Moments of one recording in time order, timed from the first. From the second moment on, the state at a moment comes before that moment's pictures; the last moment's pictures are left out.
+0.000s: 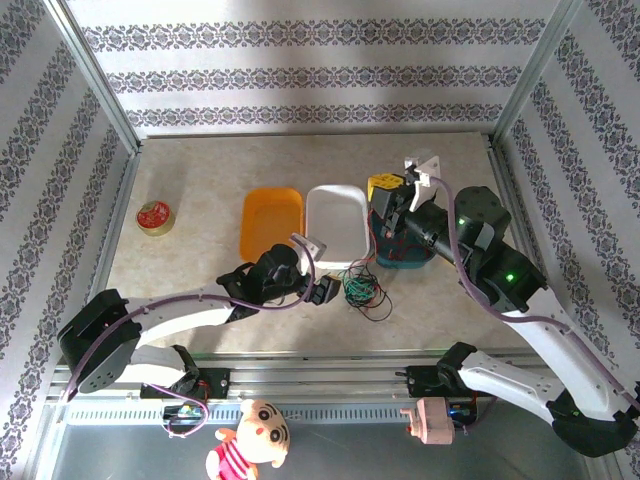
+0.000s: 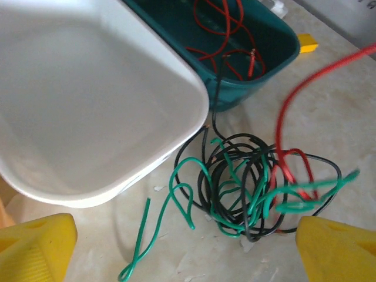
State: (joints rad) left arm -0.87 1.34 0.66 0.13 0.02 -0.28; right arm 0.69 0.90 1.20 -0.34 -0.05 0.16
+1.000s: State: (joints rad) left arm -0.87 1.43 0.71 0.11 -0.03 -0.30; right arm 0.32 1.04 1.38 -0.27 0.06 0.11
